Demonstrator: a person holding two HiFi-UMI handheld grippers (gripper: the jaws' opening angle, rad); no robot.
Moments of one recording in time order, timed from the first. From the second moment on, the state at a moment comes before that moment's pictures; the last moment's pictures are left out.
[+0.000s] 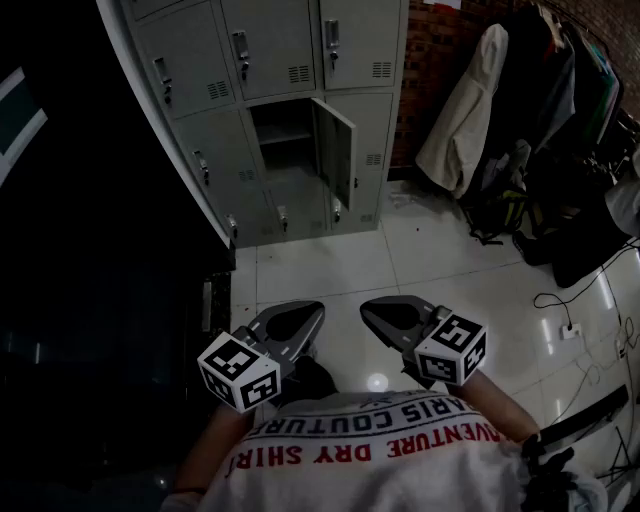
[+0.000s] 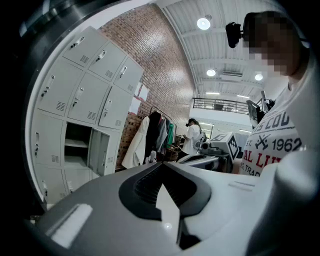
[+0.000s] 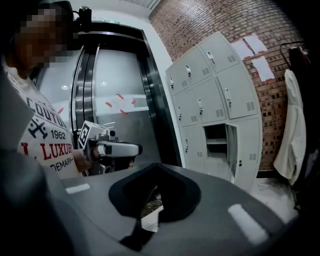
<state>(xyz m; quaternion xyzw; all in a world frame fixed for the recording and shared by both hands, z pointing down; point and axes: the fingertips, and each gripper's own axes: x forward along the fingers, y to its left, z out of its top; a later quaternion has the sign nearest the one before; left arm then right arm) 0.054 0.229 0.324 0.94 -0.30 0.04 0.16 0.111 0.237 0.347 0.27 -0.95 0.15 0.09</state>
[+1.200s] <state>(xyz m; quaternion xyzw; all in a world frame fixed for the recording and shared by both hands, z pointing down) -0.063 -0.173 0.359 0.94 -0.26 0.07 0.21 0.020 -0.153 0.369 0.35 -0.91 0.20 0.10</state>
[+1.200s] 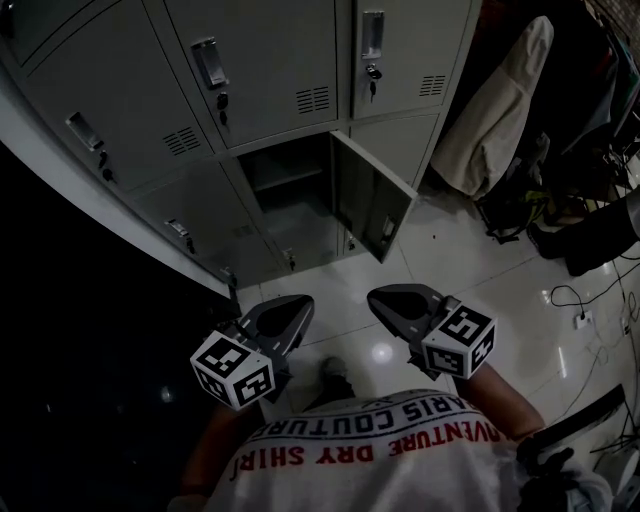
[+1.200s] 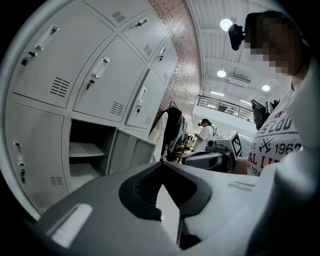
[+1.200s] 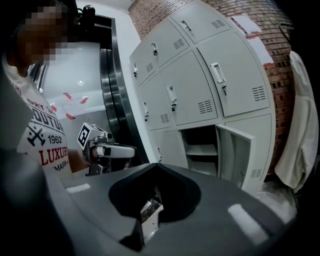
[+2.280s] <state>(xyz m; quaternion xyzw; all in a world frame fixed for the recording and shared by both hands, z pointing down) -0.054 -0.279 0.397 0.94 -0.22 0.11 0.23 0.221 -0.347 0.445 0.57 -0.79 0.18 0.16</state>
